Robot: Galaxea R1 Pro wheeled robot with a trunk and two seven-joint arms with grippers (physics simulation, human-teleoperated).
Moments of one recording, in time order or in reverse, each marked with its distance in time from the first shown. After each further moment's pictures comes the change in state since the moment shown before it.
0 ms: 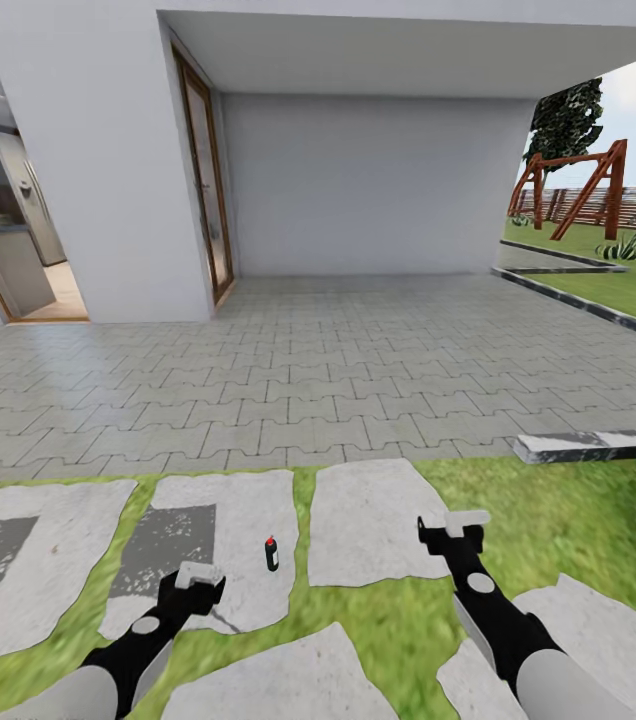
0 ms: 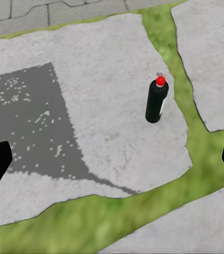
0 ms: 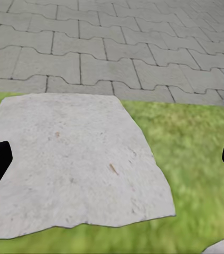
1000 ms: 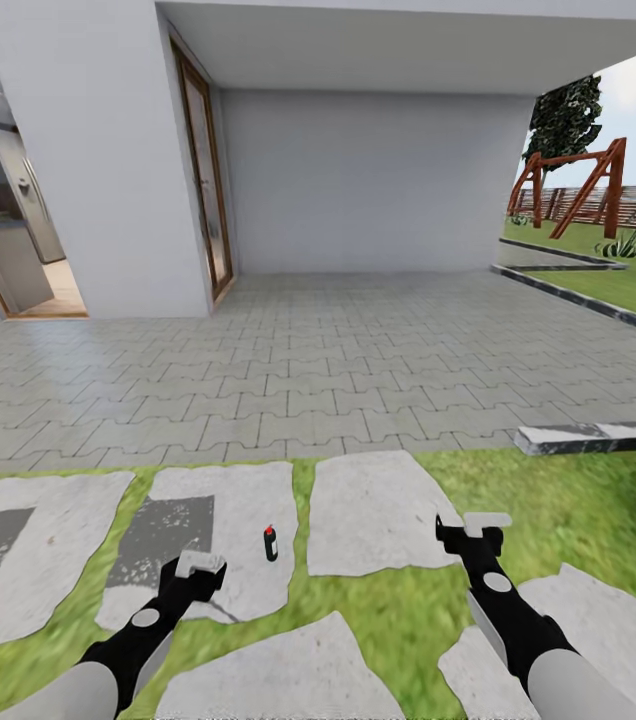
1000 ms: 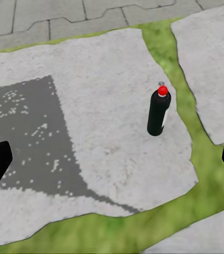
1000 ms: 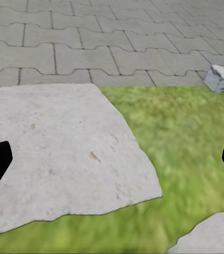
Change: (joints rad) left arm 0.002 0.001 0.004 -0.048 0.004 -0.035 -0.004; right arm 0.000 -0.022 -0.097 0.001 -0.001 0.001 -0.003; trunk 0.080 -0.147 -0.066
